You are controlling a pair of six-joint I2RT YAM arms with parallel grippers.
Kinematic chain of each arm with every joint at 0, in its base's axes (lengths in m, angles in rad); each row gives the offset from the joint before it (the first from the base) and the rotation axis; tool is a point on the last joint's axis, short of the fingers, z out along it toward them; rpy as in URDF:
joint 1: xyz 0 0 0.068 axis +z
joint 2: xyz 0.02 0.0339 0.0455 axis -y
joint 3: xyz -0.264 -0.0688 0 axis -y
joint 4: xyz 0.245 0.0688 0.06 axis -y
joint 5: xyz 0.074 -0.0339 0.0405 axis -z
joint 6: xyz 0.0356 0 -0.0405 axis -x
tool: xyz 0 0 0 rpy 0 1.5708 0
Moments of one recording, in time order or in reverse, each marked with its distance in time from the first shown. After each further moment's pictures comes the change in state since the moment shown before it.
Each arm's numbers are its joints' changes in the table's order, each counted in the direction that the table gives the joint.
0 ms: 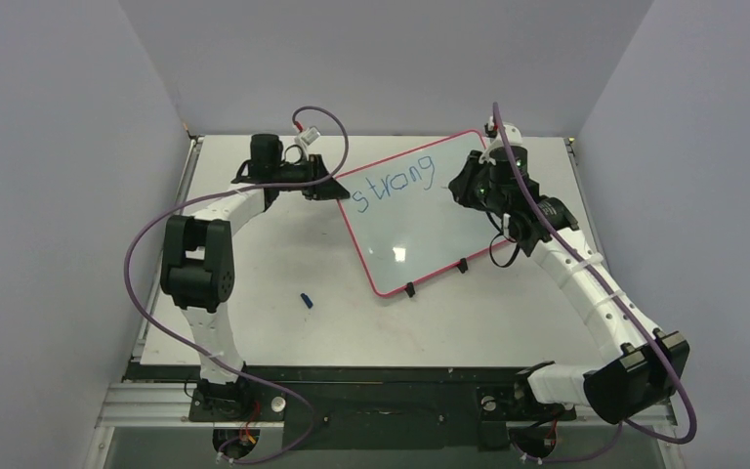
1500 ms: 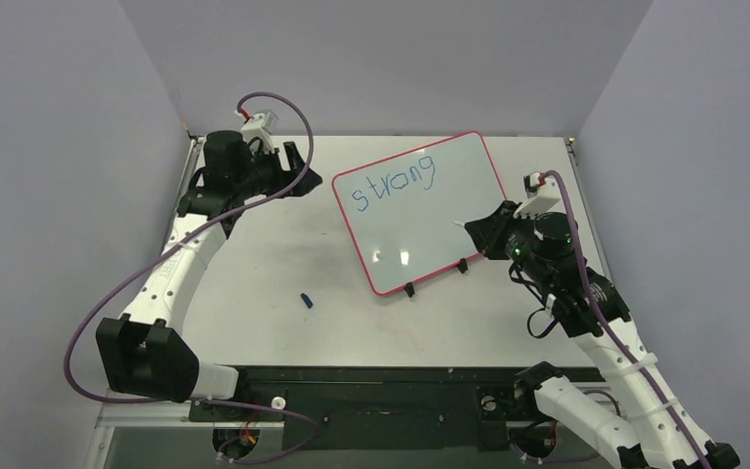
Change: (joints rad) left arm -0.018 0.584 -0.123 -0.368 -0.623 0.008; right arm 0.039 0.489 -0.293 -0.029 -0.058 -0.075
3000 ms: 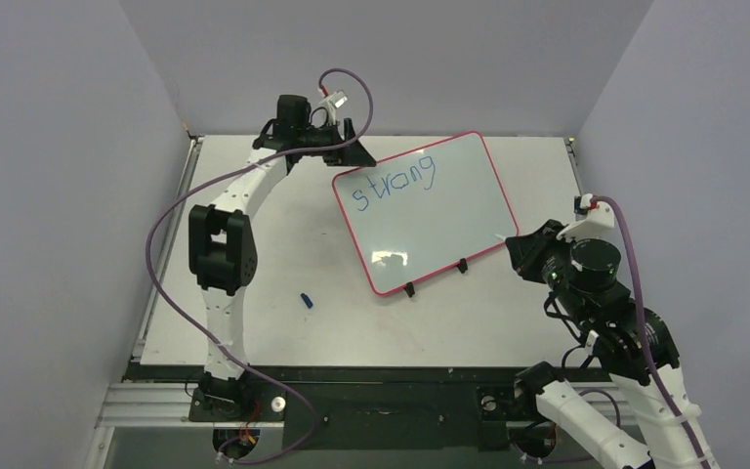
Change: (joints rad) left arm -0.077 -0.760 0.645 -0.004 0.480 0.005; right arm 0.020 0.161 0.114 -0.327 0.220 -0.056
